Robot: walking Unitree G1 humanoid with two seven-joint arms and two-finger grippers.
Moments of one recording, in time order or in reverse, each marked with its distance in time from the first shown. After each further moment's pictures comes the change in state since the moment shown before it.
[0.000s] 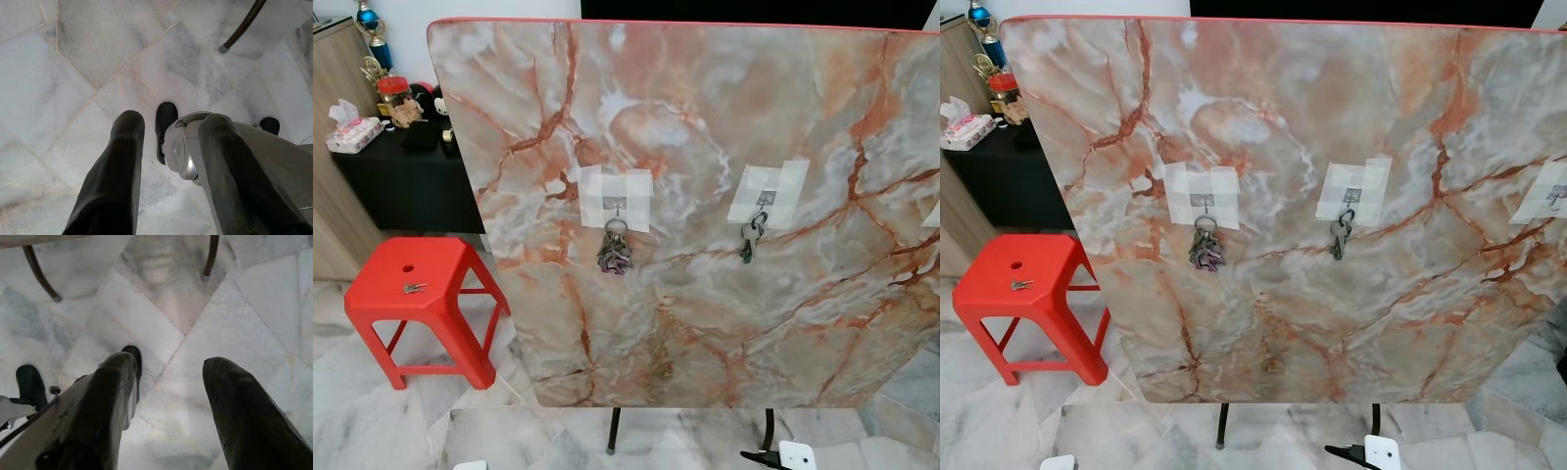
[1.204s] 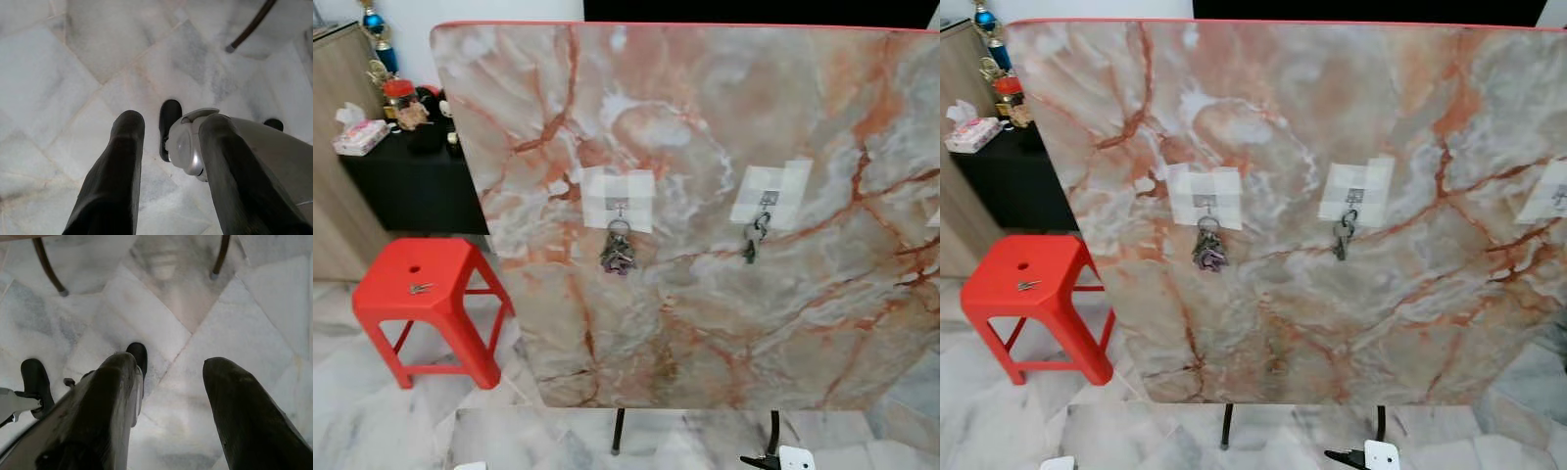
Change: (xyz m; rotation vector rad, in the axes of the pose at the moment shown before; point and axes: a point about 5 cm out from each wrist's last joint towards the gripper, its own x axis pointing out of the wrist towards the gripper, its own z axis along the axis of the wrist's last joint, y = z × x) left arm 0.001 -0.001 0.000 -0.009 0.014 0.000; right arm 0.000 0.002 -0.006 -0.006 0.014 0.003
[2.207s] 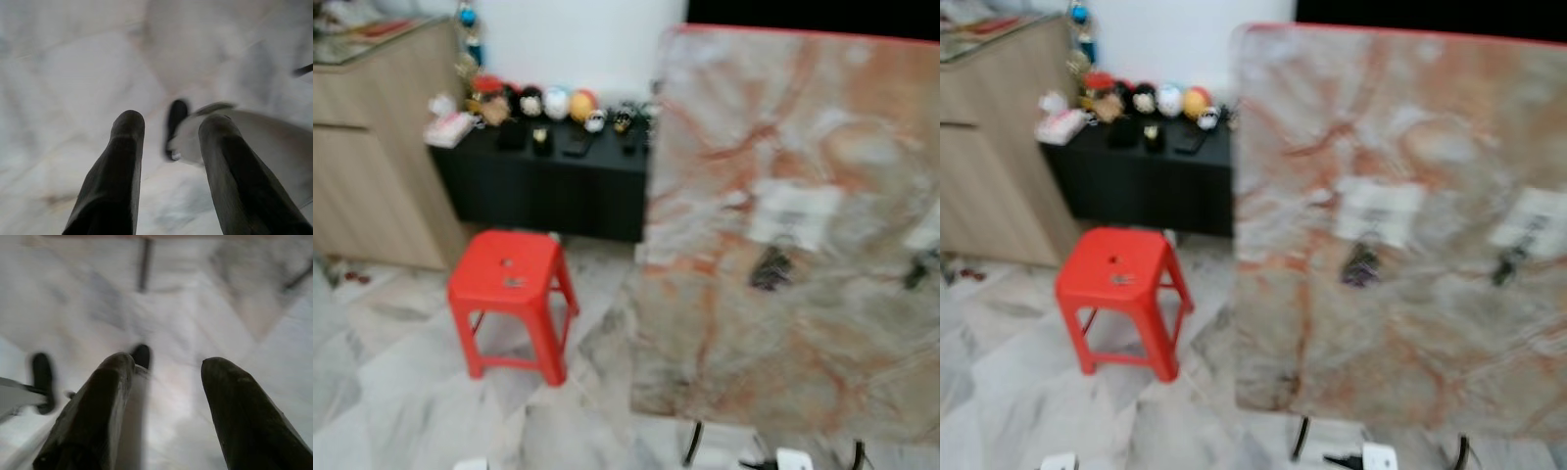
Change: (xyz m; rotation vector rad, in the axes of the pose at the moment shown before) left arm -0.003 0.010 -0.006 -0.005 0.018 0.021; right arm 0.001 0.013 0.001 -0.026 0.001 0.035
